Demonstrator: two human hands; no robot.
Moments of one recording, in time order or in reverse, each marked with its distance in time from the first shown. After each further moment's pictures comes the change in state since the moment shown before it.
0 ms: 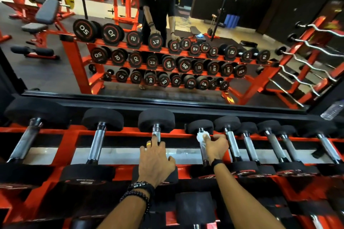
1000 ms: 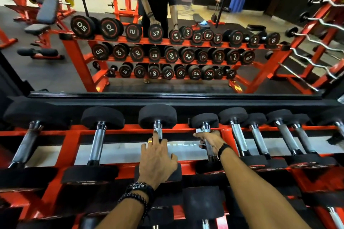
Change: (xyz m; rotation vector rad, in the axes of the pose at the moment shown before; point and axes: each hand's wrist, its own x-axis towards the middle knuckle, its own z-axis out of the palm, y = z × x) left_hand 0.000 0.000 0.000 -0.016 0.000 0.022; right_hand 0.019 -0.003 0.015 0.150 -0.608 0.414
